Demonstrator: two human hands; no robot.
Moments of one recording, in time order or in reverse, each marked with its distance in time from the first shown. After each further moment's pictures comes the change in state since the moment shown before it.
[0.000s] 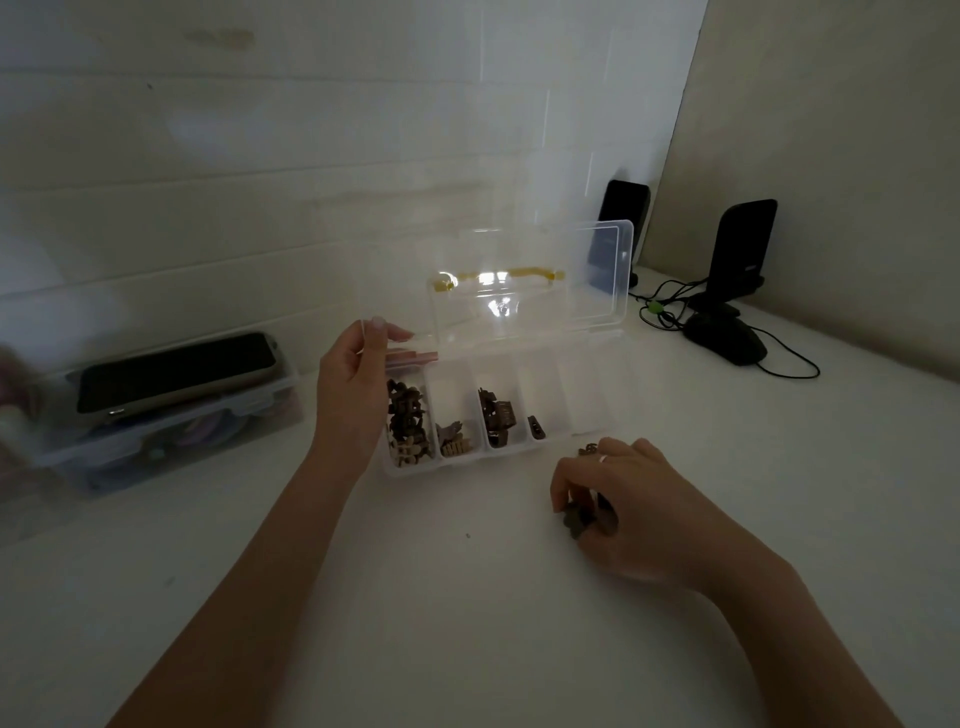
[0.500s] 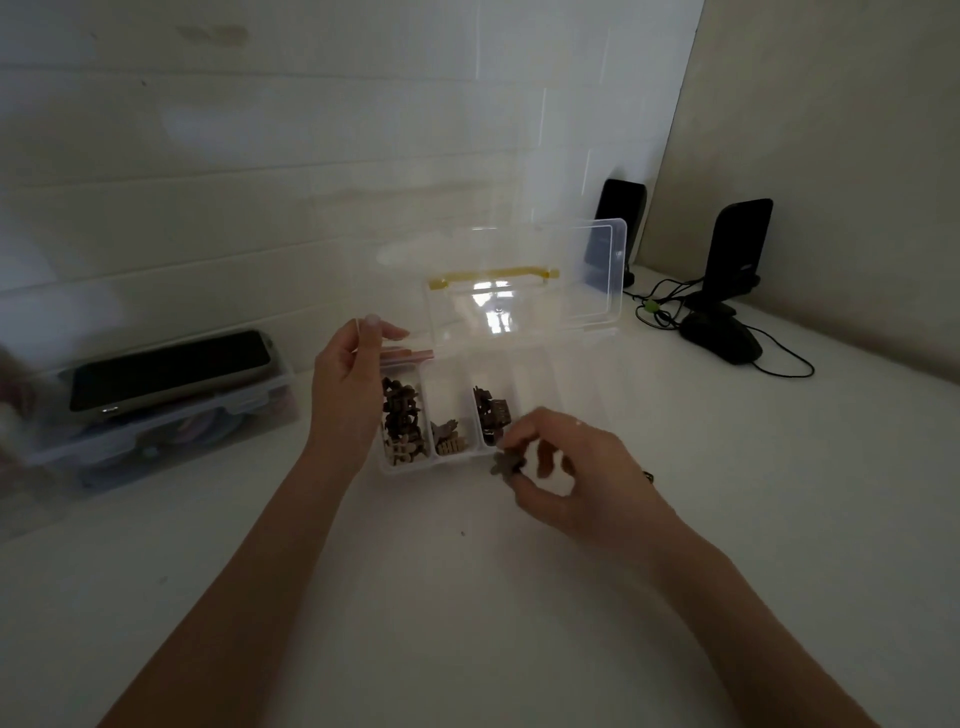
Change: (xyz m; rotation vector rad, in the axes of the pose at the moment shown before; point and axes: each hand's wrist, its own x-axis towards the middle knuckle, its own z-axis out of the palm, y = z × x) left_hand 0.000 0.000 0.001 0.017 0.020 0.008; right_hand 0.018 -0.024 0.007 0.433 0.308 -0.066
